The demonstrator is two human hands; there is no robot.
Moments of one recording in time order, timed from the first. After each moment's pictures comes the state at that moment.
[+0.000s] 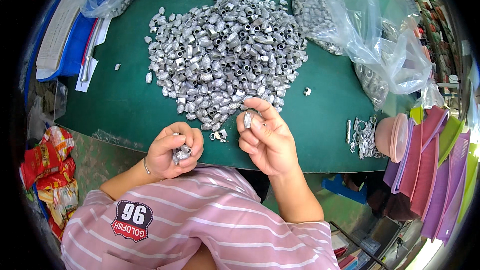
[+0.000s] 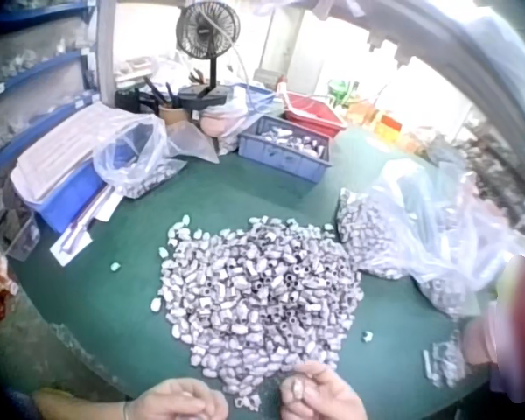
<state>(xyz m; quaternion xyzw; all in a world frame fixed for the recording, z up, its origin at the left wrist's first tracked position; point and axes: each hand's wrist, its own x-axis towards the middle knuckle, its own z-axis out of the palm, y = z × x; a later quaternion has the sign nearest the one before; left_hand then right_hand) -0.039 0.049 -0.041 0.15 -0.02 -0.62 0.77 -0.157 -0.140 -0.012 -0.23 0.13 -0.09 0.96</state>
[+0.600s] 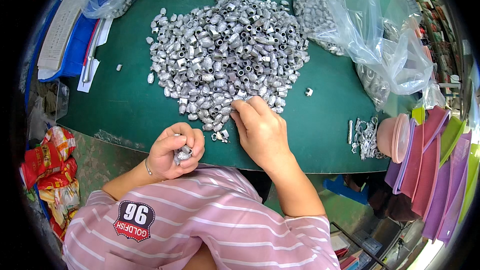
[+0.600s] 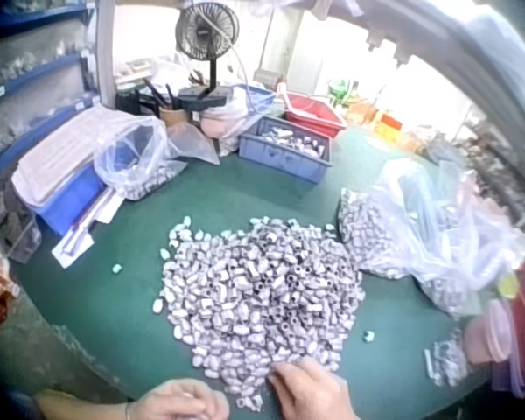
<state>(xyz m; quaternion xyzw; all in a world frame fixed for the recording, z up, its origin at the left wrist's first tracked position) -0.039 0.050 -0.042 0.15 -0.03 -0.61 0.78 -0.130 -0.138 -0.010 -0.94 0.11 -0.21 0.26</state>
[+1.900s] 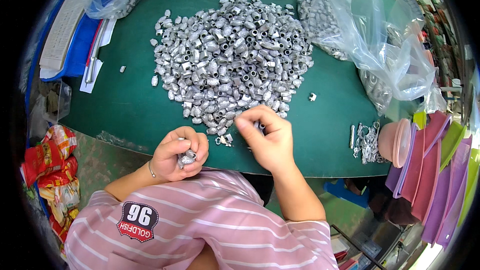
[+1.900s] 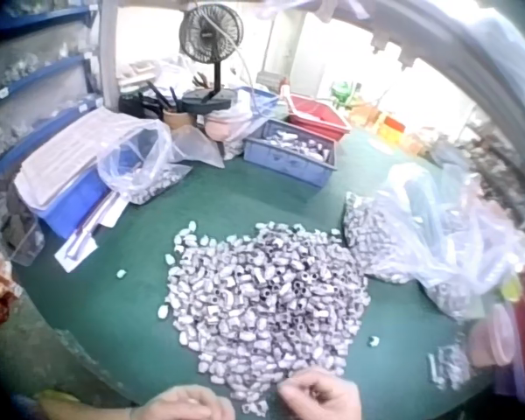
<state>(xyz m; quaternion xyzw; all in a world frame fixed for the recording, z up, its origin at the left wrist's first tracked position) -0.038 0.050 -0.041 0.16 -0.03 -0.62 0.77 -0.139 -0.138 -0.013 -0.73 0.19 -0.15 0.63</state>
